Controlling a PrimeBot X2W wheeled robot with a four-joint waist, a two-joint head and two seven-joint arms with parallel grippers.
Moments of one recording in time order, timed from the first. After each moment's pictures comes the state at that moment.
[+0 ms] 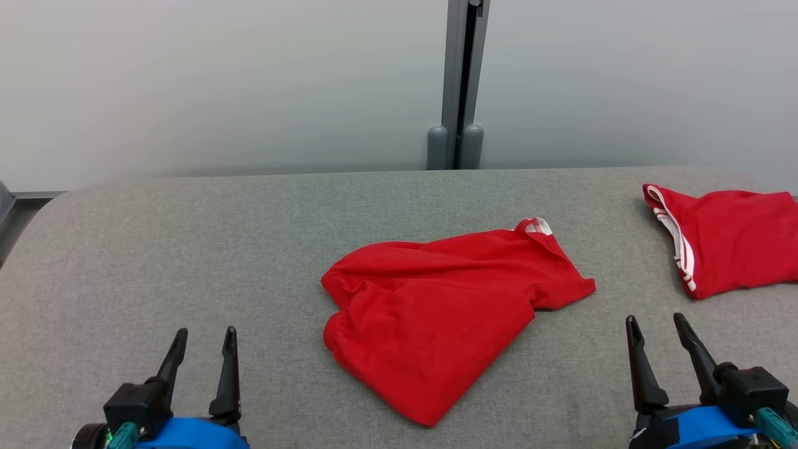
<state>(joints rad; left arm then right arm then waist) -0.01 0.34 -0.35 0.21 -0.51 0.12 -0.24 0.02 -0.05 -0.09 0.16 0.09 0.13 -0.19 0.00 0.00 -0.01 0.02</state>
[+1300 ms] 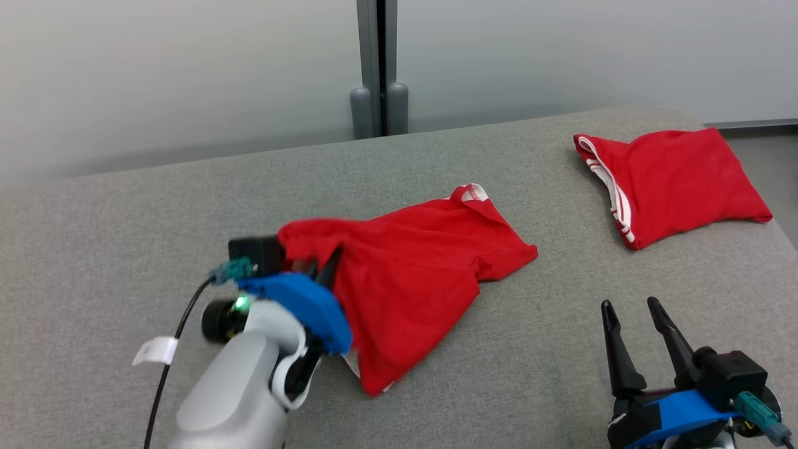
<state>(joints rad) -0.50 0.08 -0.47 0.73 -0.68 -0.09 0.03 -0.03 -0.05 -0.02 0.19 0.14 0.13 -0.21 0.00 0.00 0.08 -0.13</state>
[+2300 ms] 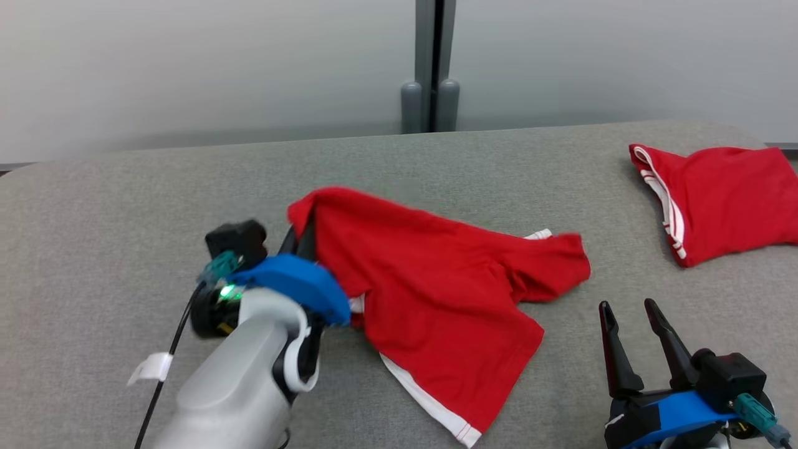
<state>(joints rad) -0.63 0.13 -0.73 0.69 -0.98 0.15 -0.26 -0.04 -0.05 -0.01 0.22 0.17 0.13 -0.23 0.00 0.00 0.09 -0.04</state>
